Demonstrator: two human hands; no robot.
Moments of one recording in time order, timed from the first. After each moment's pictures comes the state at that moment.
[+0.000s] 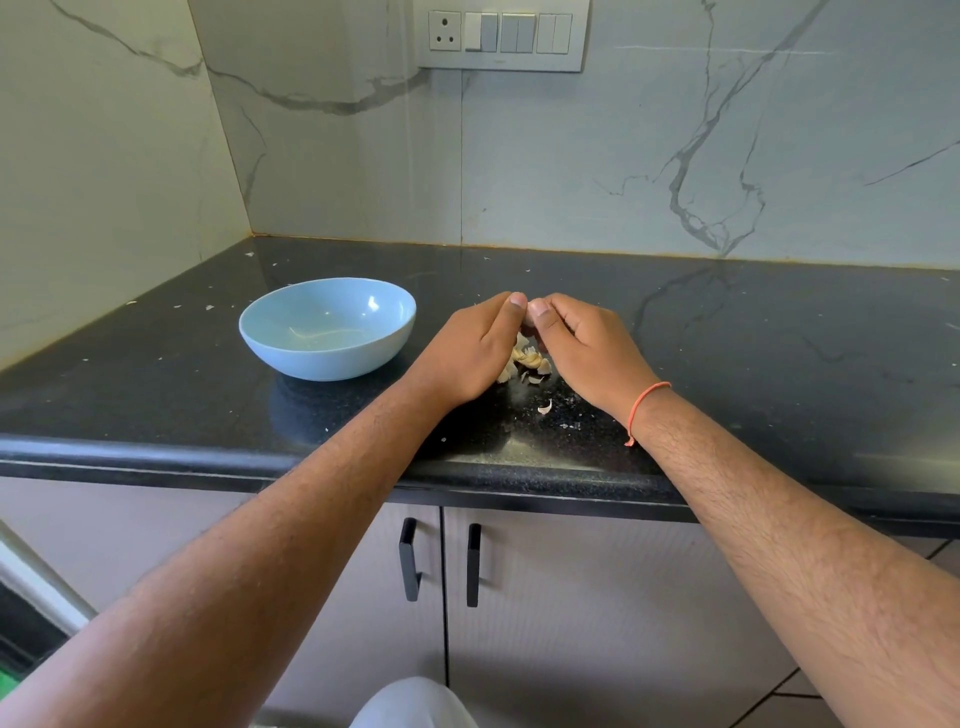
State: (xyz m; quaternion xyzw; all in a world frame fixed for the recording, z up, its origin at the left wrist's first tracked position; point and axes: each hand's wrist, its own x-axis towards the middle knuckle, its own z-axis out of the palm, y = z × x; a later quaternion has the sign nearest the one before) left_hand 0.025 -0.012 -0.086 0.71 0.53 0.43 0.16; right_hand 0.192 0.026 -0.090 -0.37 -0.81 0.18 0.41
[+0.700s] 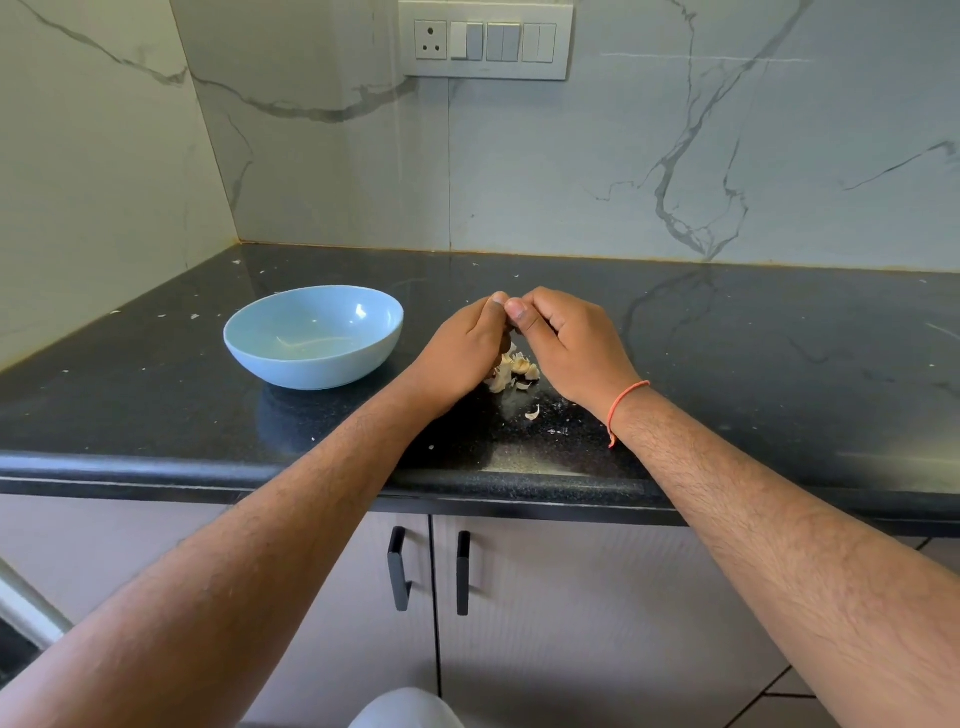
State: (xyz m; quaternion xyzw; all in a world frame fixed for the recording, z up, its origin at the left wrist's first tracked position) left_hand 0.032 -0.001 -0.086 0.65 0.52 0.48 0.29; right_hand 0.186 0.034 -0.089 -0.33 -0.81 0.09 0.47
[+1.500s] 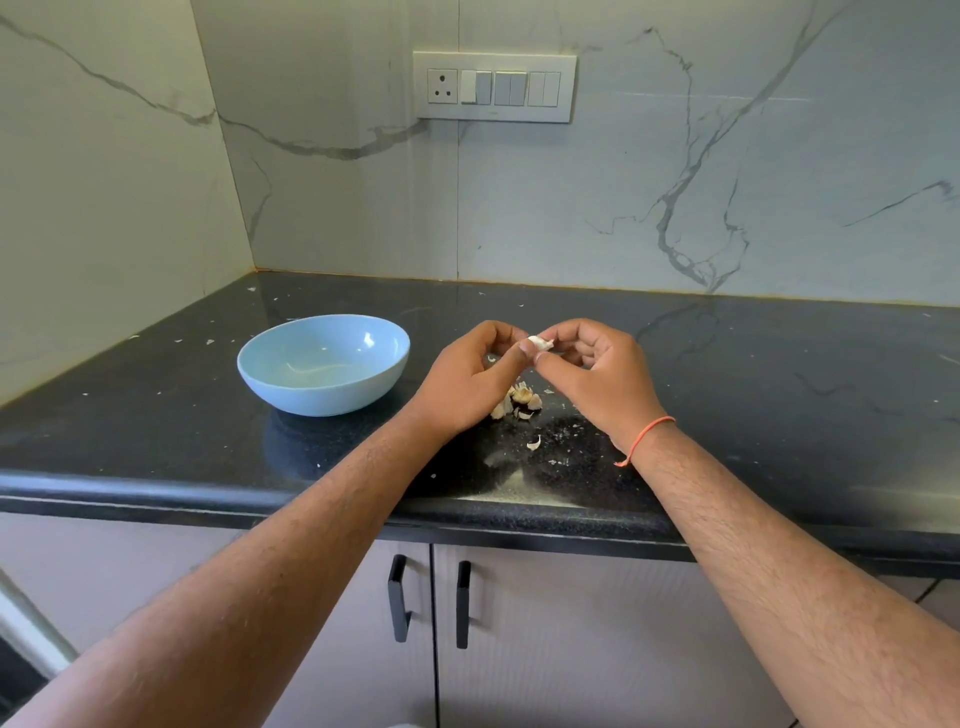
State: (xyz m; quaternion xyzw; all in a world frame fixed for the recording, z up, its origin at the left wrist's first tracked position) left_hand 0.028 0.000 -0.093 0.66 0.50 0.51 0.23; right_hand 0.204 0.035 -0.091 -0.36 -0.70 0.31 0.53
